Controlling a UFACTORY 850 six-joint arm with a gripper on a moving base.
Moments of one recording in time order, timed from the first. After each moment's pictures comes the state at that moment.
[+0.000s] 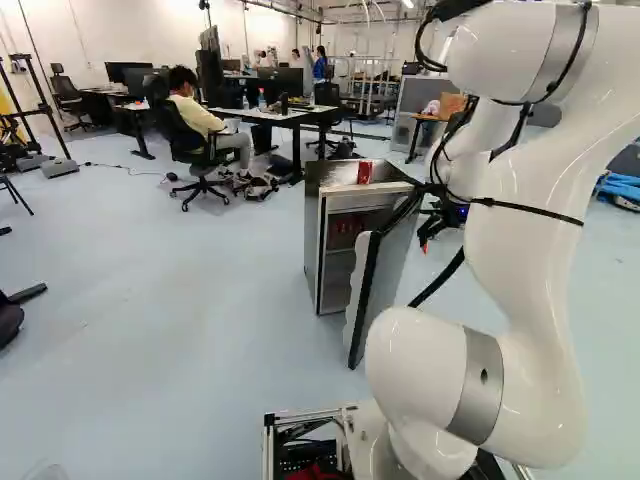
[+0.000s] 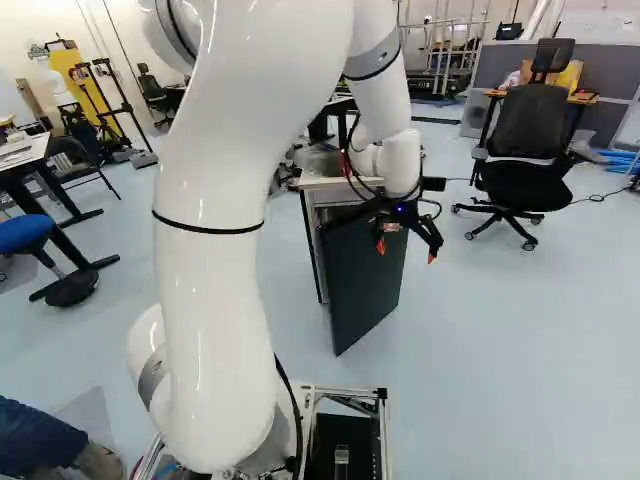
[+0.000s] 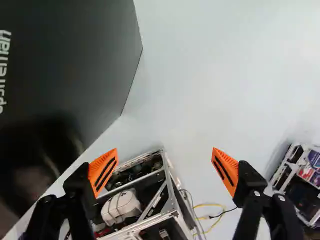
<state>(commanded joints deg) -32.9 -25.5 -60.9 -15.5 -29.6 0.0</state>
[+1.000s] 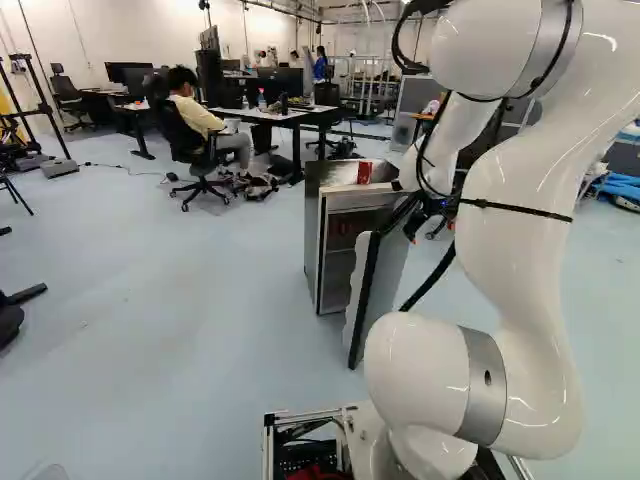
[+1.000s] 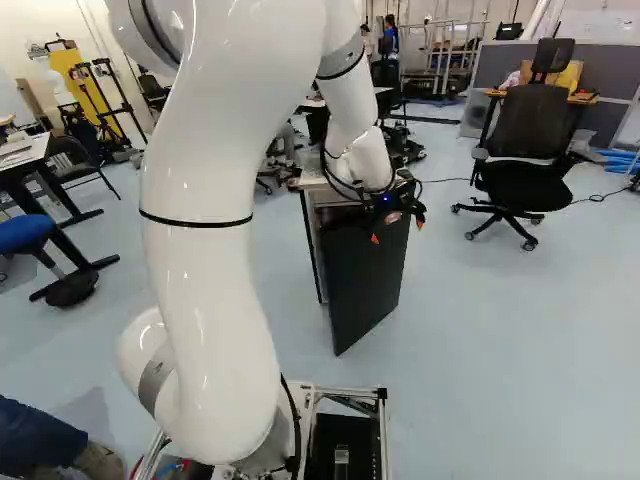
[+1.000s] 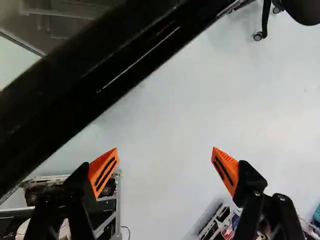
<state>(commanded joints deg) -25.2 -24.8 -59.8 -36.5 -18.8 0.0</state>
